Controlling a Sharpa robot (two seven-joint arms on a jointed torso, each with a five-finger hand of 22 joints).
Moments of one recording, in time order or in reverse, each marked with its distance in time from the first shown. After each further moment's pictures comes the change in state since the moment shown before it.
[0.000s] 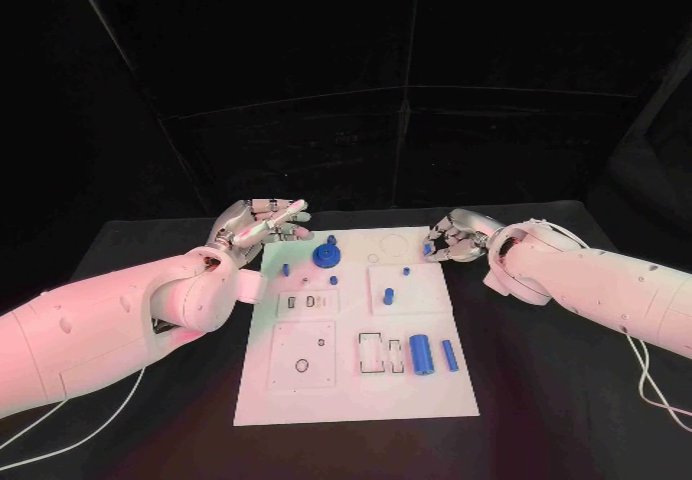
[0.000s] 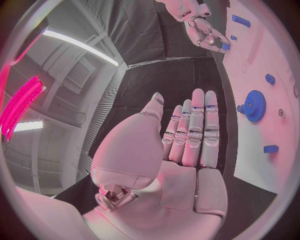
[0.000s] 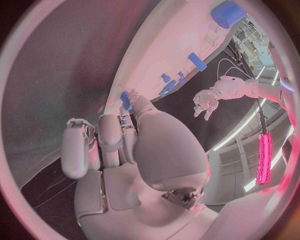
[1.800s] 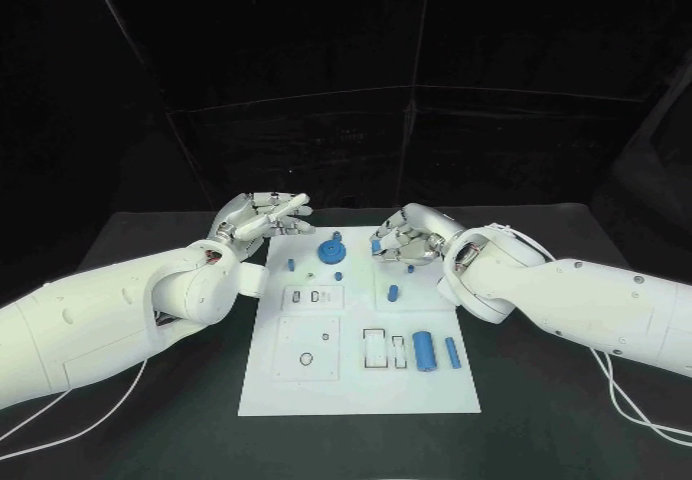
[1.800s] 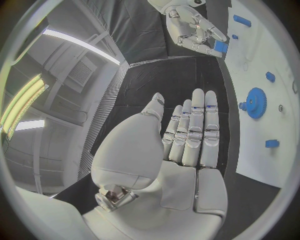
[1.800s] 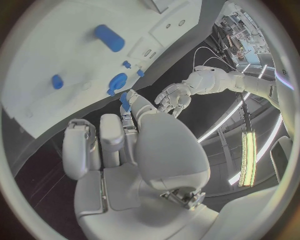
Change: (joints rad) left arm 0.001 -0.007 0.000 0.000 0.000 0.000 -0.002; left_hand 0.005 0.005 0.003 -0.003 0.000 0.000 0.000 0.000 0.000 0.000 0.000 -0.004 0.000 0.000 0.000 0.000 0.003 0.000 0.000 0.000 -0.004 -0.001; right arm 0.007 0.041 0.001 0.341 -0.012 -0.173 -0.153; right_hand -0.004 0.056 0.083 -0.027 0.025 0.059 -0.018 0.044 -0.001 0.025 -0.026 0.015 0.000 0.003 -0.018 -0.001 -0.002 0.000 0.002 -0.020 0.013 0.019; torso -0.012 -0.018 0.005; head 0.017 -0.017
